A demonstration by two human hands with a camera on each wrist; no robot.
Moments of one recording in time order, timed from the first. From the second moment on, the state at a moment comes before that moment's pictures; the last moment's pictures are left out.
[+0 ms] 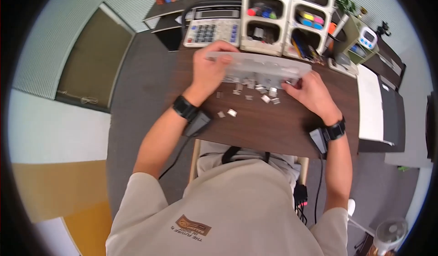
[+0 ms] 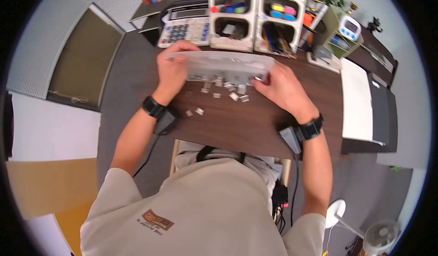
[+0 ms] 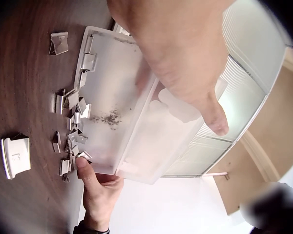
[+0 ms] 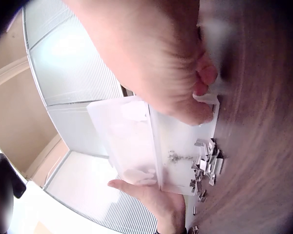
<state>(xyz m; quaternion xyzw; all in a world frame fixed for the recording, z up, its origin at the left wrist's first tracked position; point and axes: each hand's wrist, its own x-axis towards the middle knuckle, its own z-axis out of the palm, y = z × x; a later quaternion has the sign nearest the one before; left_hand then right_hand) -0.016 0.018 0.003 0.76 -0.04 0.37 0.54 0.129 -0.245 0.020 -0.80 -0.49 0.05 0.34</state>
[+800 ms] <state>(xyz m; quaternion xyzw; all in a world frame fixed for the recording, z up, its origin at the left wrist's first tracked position) -0.018 0.028 0.003 0.76 -0.08 0.40 0.51 0.129 -0.246 0.023 -0.72 -0.55 0.07 0.41</state>
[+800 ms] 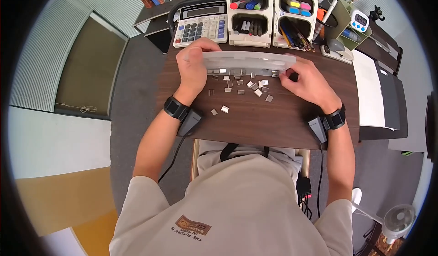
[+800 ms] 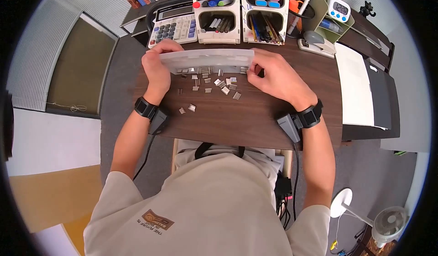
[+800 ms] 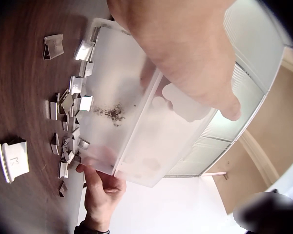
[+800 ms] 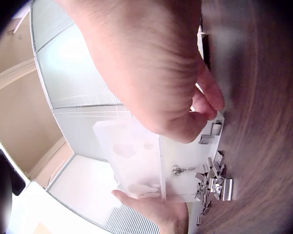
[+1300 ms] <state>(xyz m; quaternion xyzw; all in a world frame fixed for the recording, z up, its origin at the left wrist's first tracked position) -0.018 0.025 0.006 0.77 -0.08 0.40 0.50 0.132 -0.248 0.024 -0.71 -0.57 0.04 0.41</state>
